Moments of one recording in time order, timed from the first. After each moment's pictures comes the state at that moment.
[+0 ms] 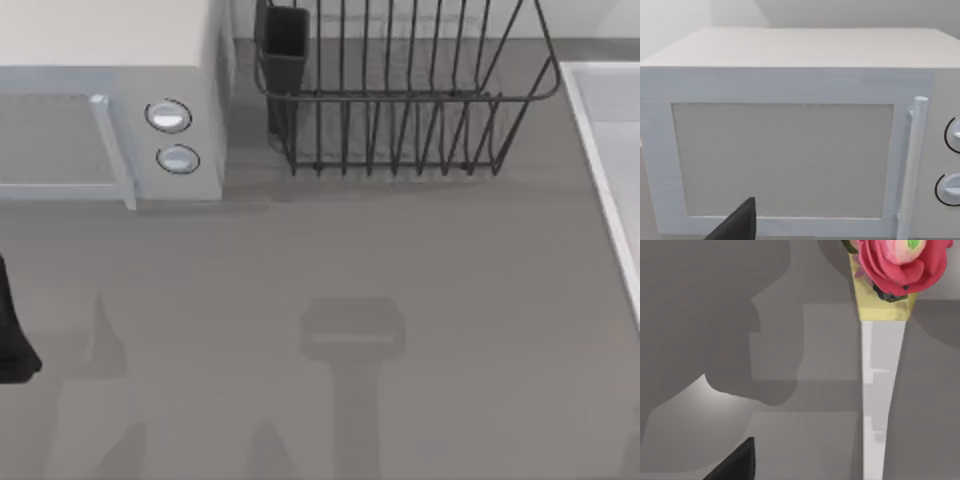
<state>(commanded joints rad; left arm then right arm) 0.00 0.00 0.00 0.00 0.00 0.00 -0.50 1.52 0.73 -0.78 0.00 -0.95</state>
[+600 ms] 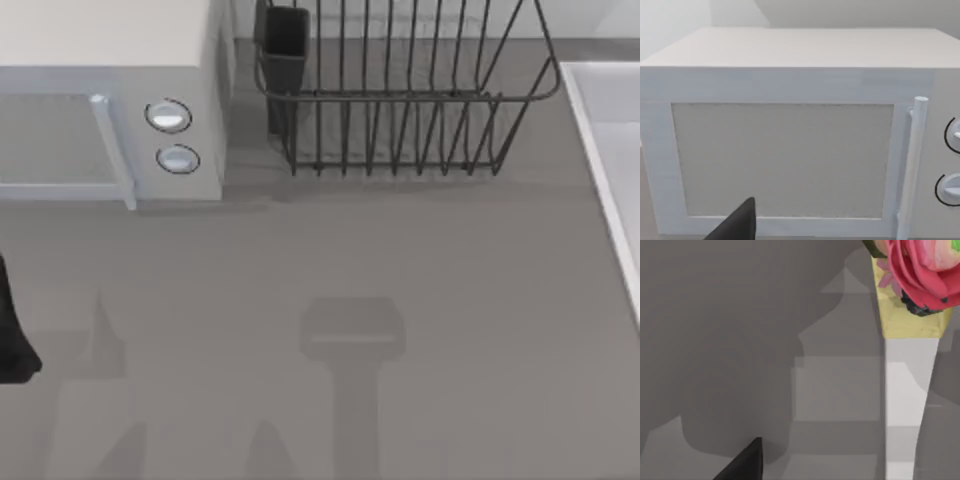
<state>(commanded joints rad) 0.00 0.00 0.00 0.00 0.00 0.00 -0.49 1.61 0.63 -0.58 0.00 -0.95</state>
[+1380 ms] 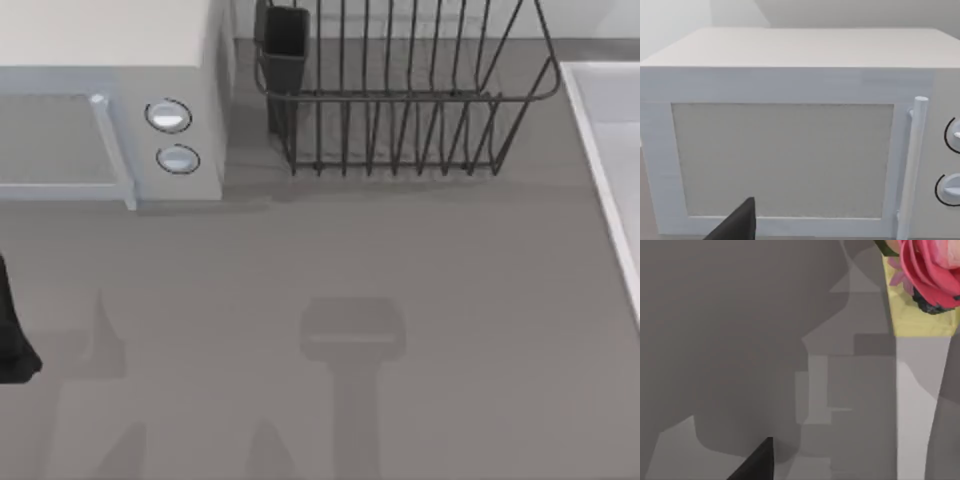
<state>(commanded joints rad) 0.00 0.00 0.00 0.00 0.00 0.00 -0.49 1.61 0.63 -0.58 0.00 -0.95</state>
